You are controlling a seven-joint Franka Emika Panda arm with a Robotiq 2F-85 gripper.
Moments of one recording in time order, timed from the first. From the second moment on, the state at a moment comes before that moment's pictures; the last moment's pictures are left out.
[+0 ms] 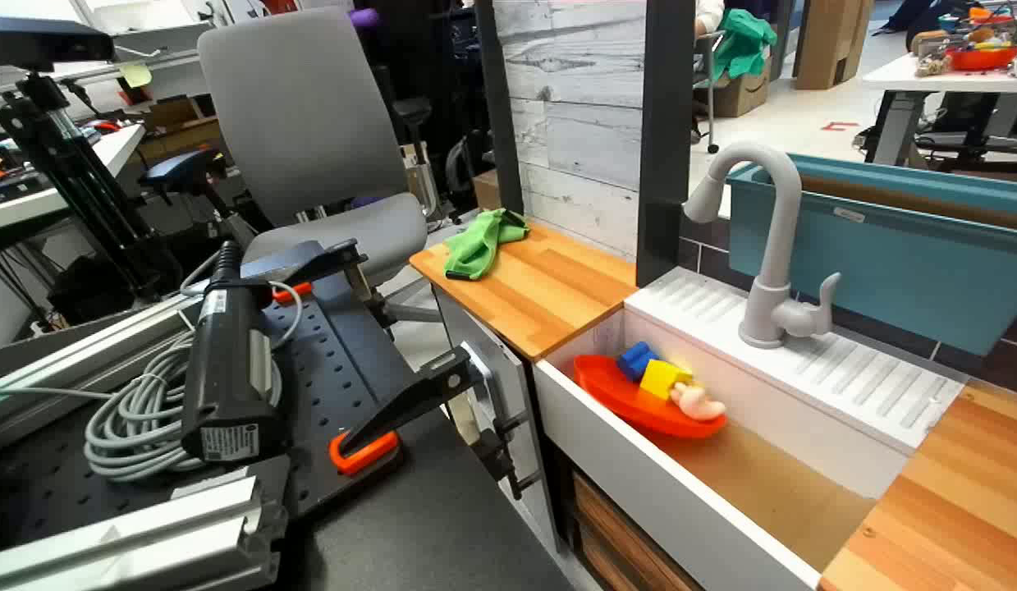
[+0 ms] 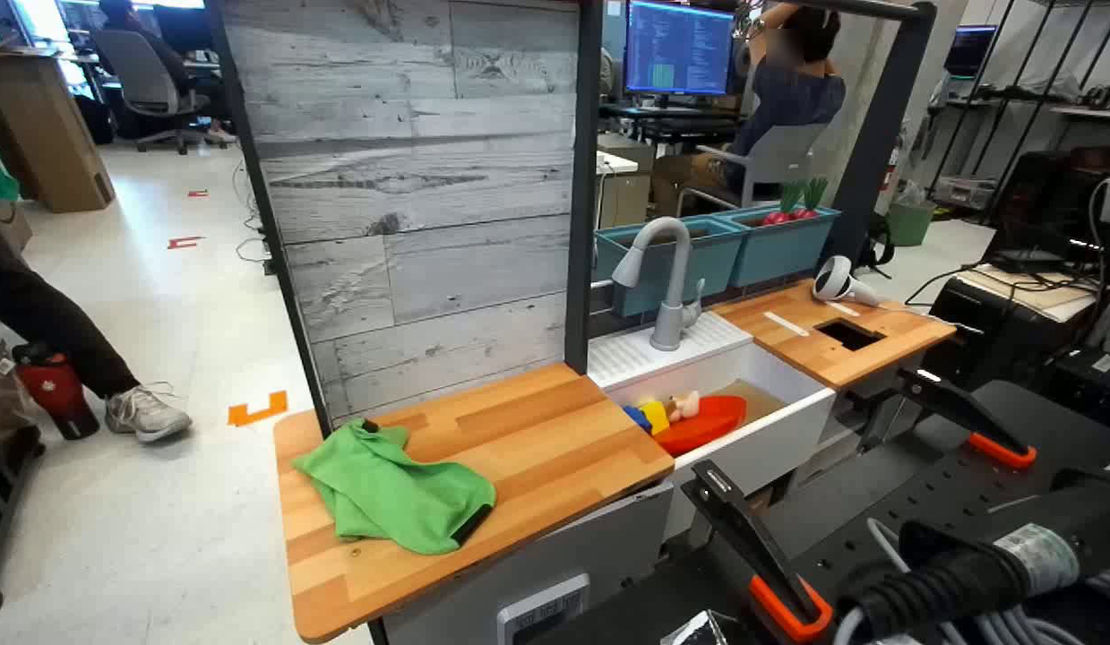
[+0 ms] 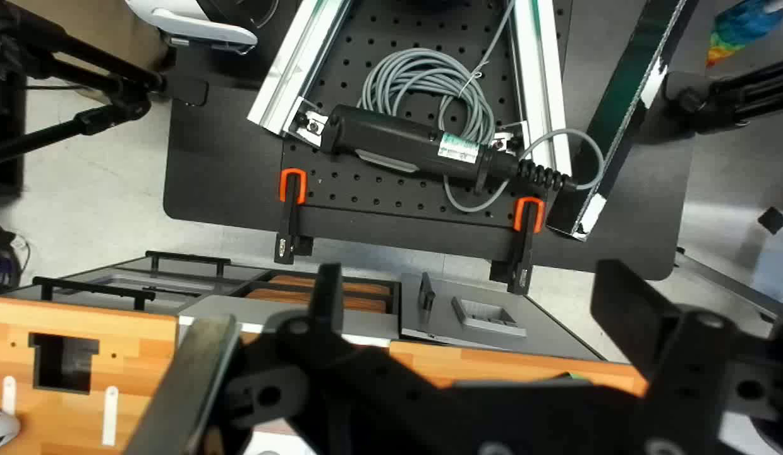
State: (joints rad) arm 0.05 -0.58 0.07 -2.44 -0.04 1.59 -0.05
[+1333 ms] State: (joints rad) arm 0.05 -0.55 0.07 -2.45 -0.03 1.63 -0.04
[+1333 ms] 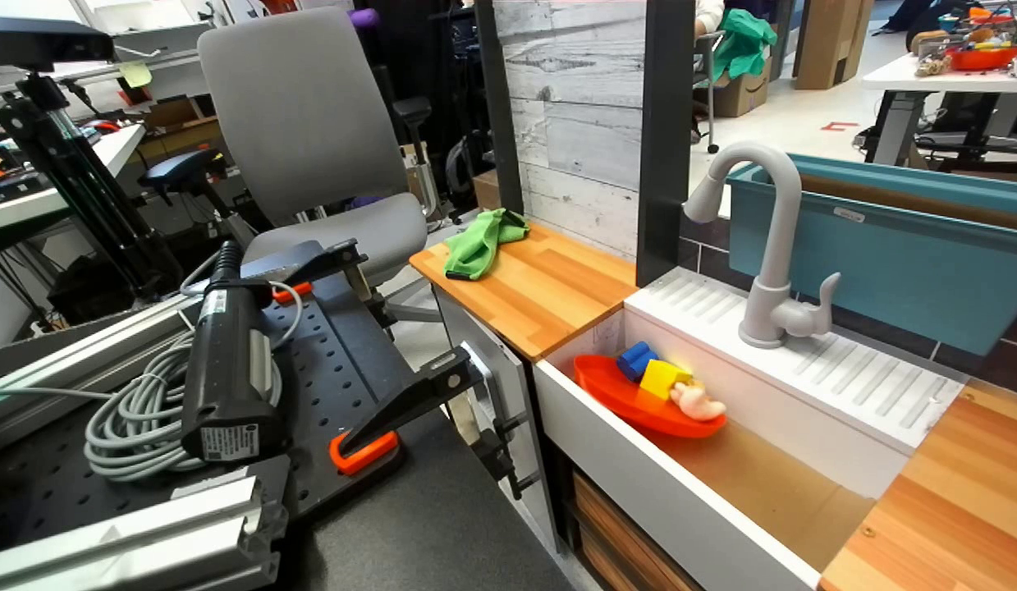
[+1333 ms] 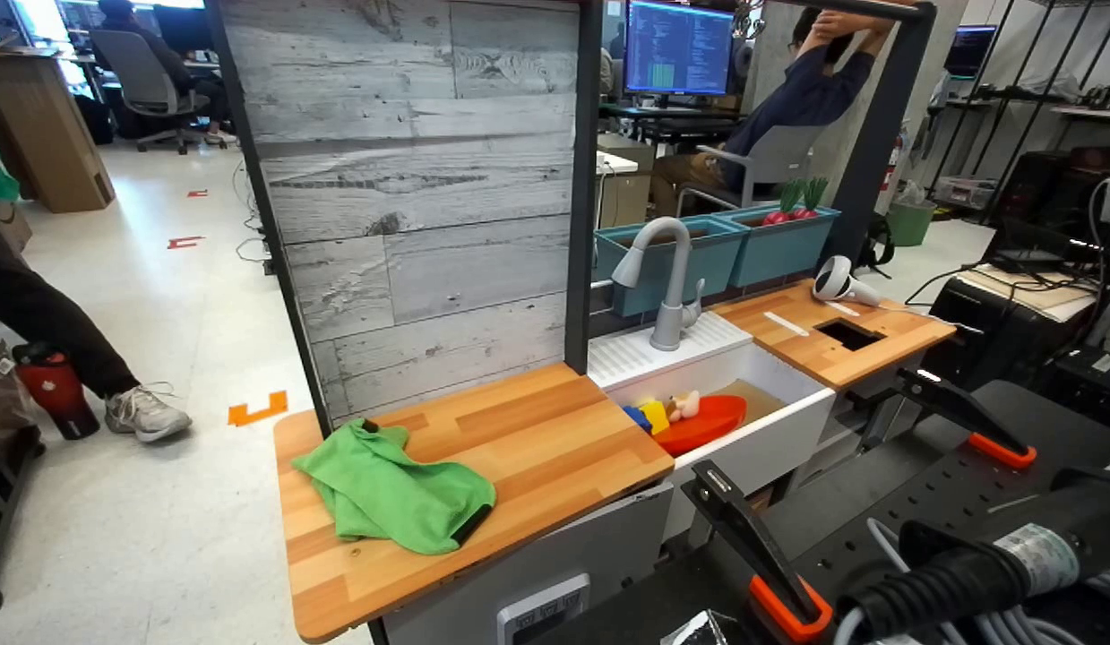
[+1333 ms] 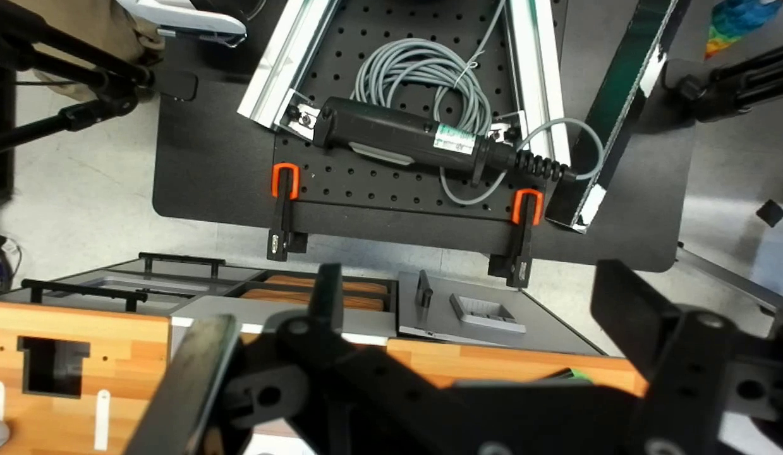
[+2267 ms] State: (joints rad) arm 0.11 -0.18 0.11 -2.45 0.01 1.99 0.01
